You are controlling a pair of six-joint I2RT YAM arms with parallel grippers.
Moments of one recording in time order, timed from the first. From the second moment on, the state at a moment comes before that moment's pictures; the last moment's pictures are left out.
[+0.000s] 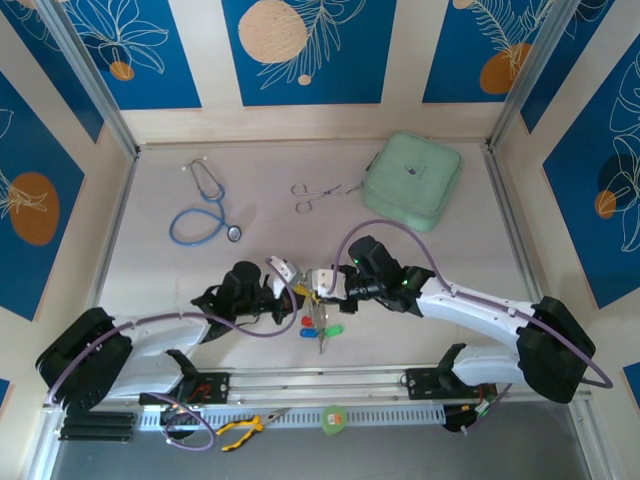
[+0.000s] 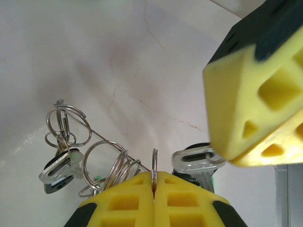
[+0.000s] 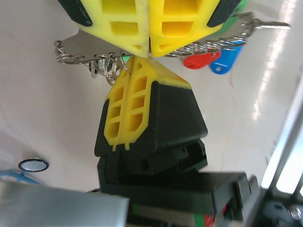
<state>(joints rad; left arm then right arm) -0.78 1.22 0.34 0.40 0.41 -0.15 0.85 1.23 0.67 -0.15 -0.41 -0.69</state>
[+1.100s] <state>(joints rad) -0.78 1.30 0.35 0.42 0.50 -0.29 0.83 1.25 0.62 -0.10 -0.37 -0.78</state>
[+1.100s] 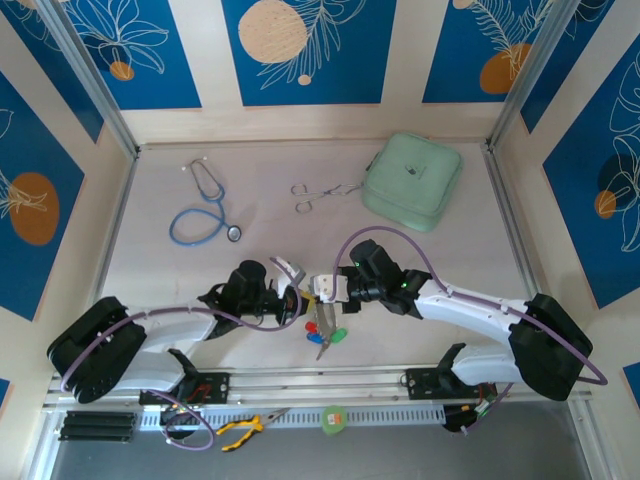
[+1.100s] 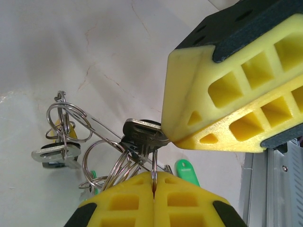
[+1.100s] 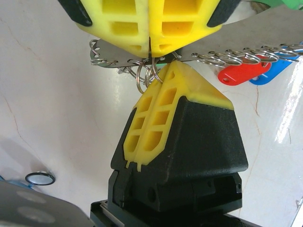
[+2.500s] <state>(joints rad) -0.78 1.33 0.35 0.48 0.56 -0.32 0.86 1.28 0.62 -0.10 -0.38 -0.78</state>
